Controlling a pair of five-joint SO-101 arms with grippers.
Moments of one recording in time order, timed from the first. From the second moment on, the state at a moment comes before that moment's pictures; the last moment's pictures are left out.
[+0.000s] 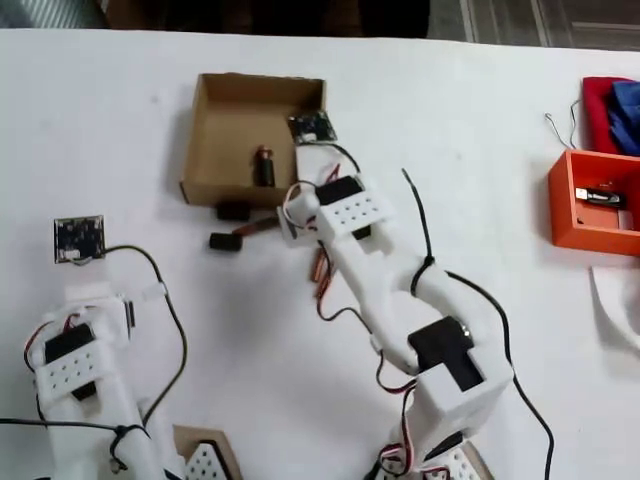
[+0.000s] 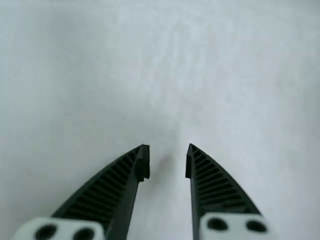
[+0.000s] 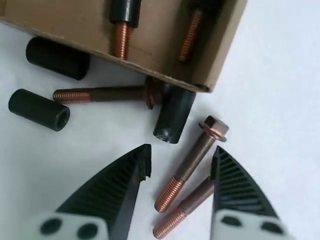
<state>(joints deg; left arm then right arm) -37.5 -48.4 78.5 38.3 -18.2 -29.7 12.2 11.2 55.3 -9.0</state>
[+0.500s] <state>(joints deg) -37.5 -48.4 78.5 38.3 -18.2 -29.7 22.3 4.3 55.0 -9.0</state>
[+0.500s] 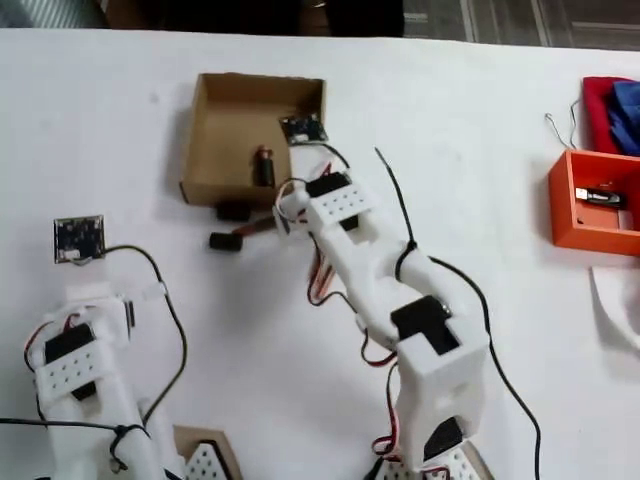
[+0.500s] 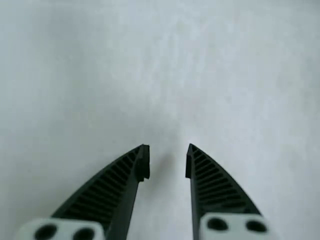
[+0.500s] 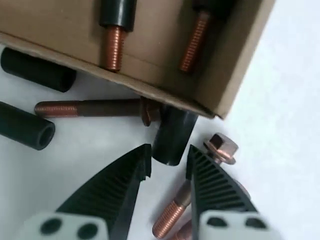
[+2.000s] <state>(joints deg) -37.5 -48.4 78.5 38.3 -18.2 -17.8 -25.8 48.1 54.9 4.8</state>
